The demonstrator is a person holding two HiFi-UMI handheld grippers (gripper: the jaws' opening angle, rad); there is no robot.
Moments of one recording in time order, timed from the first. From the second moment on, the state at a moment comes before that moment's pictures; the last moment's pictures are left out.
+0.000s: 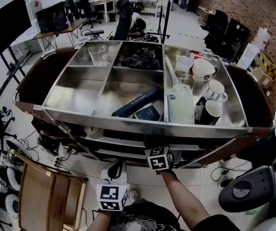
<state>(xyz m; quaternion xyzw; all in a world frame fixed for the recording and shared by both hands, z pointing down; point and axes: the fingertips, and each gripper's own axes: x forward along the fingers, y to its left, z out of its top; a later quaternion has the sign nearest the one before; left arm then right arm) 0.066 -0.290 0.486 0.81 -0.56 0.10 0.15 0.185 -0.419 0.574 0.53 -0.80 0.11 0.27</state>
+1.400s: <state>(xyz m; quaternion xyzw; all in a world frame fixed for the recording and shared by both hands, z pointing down) 0.042 -0.300 0.502 0.79 -0.58 0.10 0.18 0.160 -0.401 0.559 0.49 -0.83 0.06 0.26</state>
